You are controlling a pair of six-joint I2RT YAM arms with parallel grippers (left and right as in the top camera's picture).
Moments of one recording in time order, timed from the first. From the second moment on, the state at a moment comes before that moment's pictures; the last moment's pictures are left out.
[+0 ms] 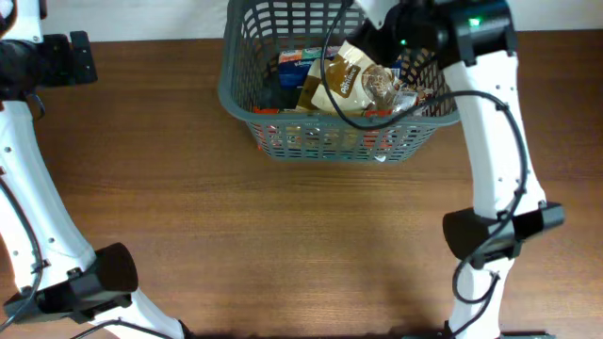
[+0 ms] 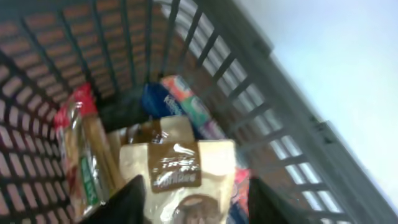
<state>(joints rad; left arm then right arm) 0.33 1.90 2.48 -1.39 0.05 0.19 0.25 2.14 2.60 -1.23 -0.30 -0.66</state>
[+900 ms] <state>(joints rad) 0.33 1.90 2.48 -1.39 0.05 0.19 -0.04 1.45 2.28 -1.33 0.07 -0.23</state>
